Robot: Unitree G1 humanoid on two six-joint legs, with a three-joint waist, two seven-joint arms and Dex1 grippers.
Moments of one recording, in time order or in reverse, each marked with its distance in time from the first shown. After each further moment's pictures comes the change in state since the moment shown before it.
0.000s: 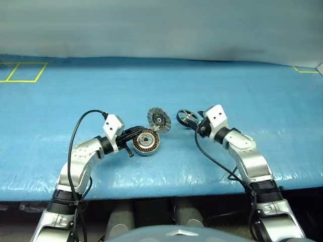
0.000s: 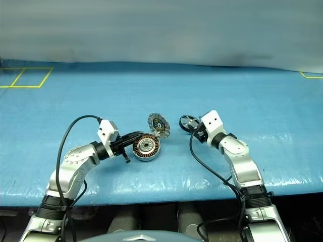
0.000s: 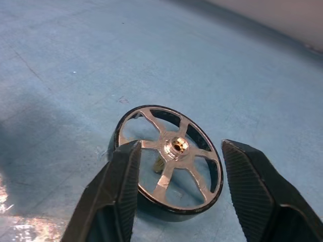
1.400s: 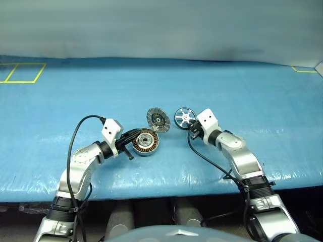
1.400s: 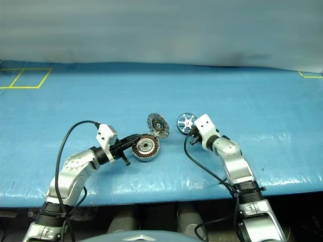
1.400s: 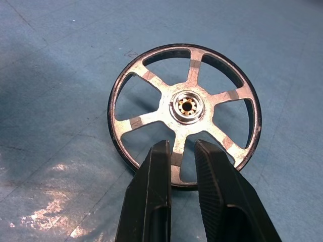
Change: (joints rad) left arm 0.045 -0.011 0.002 -0.015 0.002 -0.002 0.063; right arm -0.022 0.030 0.067 0.051 -0.083 0.074 0.001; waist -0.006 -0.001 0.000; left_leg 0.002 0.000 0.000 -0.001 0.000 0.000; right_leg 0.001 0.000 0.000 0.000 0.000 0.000
